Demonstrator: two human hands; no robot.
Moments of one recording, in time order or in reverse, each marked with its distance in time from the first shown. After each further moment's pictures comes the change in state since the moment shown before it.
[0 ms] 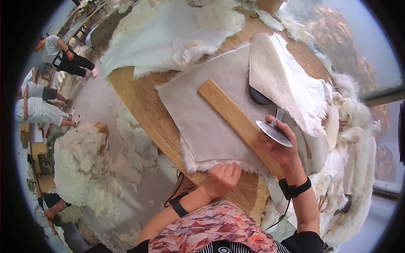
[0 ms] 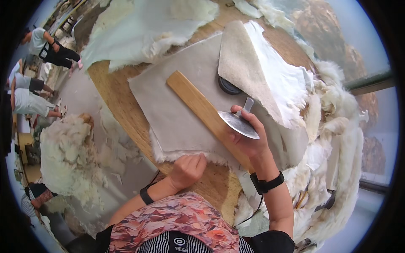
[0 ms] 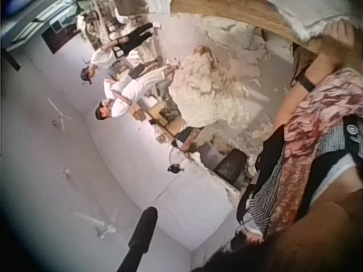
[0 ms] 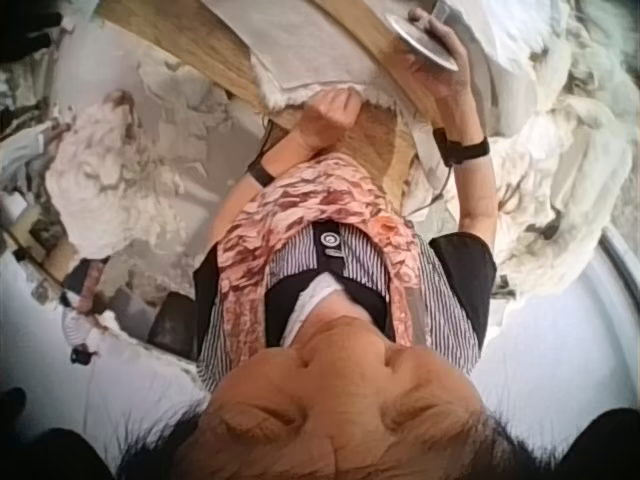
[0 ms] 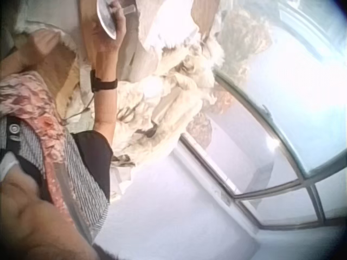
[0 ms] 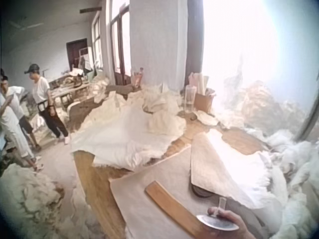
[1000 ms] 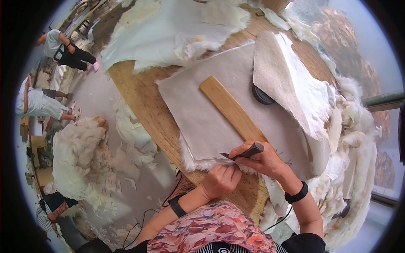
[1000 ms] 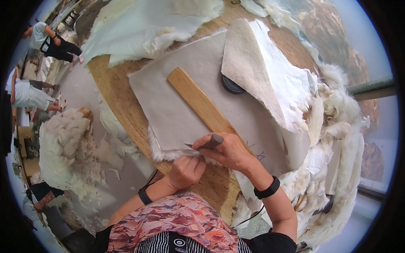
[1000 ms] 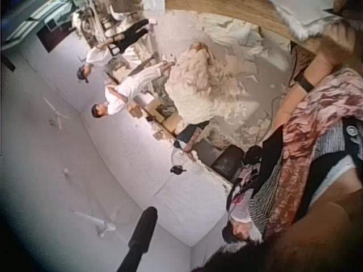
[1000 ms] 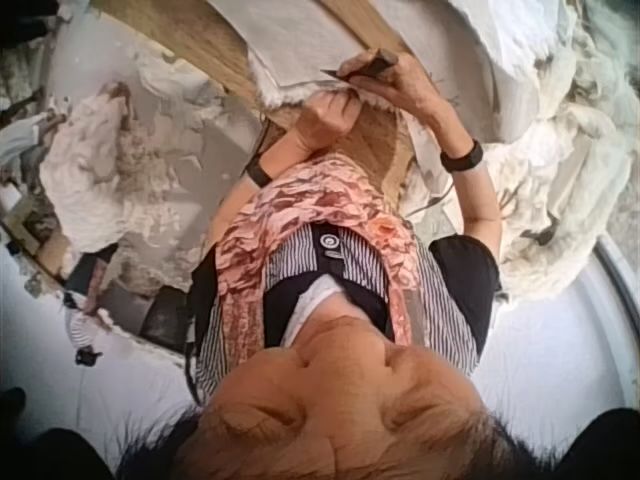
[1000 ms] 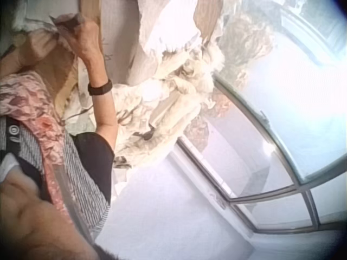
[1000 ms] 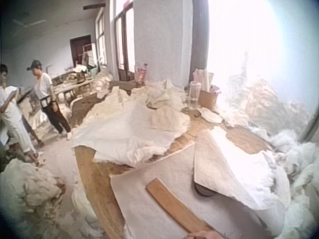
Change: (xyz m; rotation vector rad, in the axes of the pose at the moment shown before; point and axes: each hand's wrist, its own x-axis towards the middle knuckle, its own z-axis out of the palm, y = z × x) left_hand -0.004 0.001 0.005 0.031 0.067 0.034; right_hand -0.004 0.036 0.020 -1.616 -0.374 -0.211
